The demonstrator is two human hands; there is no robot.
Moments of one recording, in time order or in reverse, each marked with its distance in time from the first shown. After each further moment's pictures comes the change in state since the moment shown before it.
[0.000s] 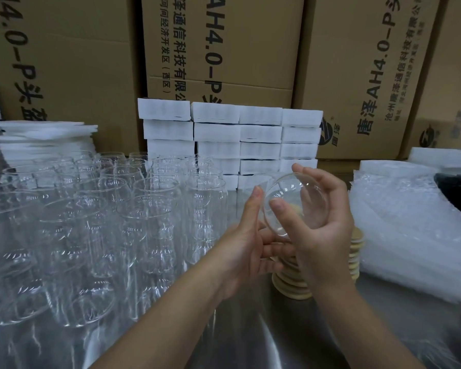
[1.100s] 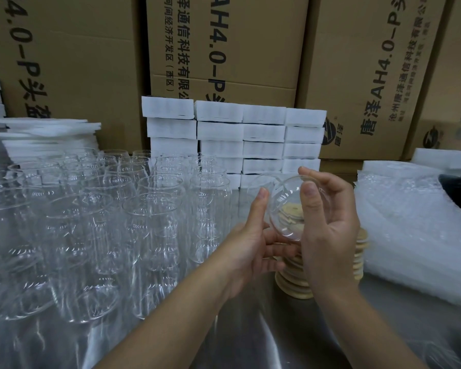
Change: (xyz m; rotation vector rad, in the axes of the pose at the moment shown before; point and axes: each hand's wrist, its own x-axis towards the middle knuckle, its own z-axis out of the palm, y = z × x) left_hand 0.005 -0.005 -0.001 0.042 0.073 -0.031; right_hand -0.002 -0.003 0.004 -0.059 0.108 0.051
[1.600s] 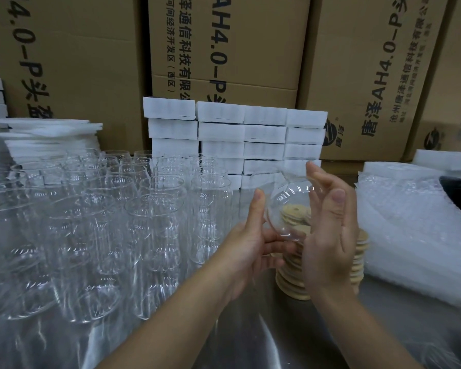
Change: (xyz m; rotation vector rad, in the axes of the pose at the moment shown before) left_hand -0.002 0.000 0.002 -0.022 0.052 0.072; right_hand -0.001 0.006 0.002 0.009 0.008 -0.095
